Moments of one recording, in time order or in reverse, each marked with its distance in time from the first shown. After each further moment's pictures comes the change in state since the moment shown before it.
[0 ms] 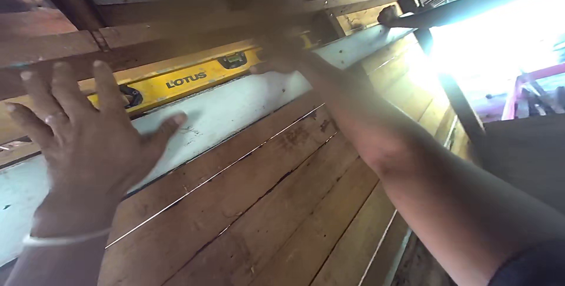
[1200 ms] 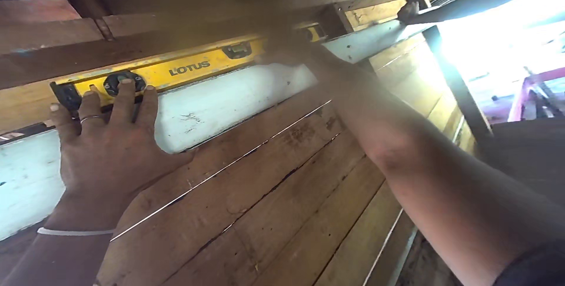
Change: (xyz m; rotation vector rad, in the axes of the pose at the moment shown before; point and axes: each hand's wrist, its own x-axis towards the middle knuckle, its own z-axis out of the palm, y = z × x) left_hand -0.016 0.000 0.010 0.154 -0.161 0.143; right_hand -0.001 -0.009 -0.004 0.005 0.019 0.042
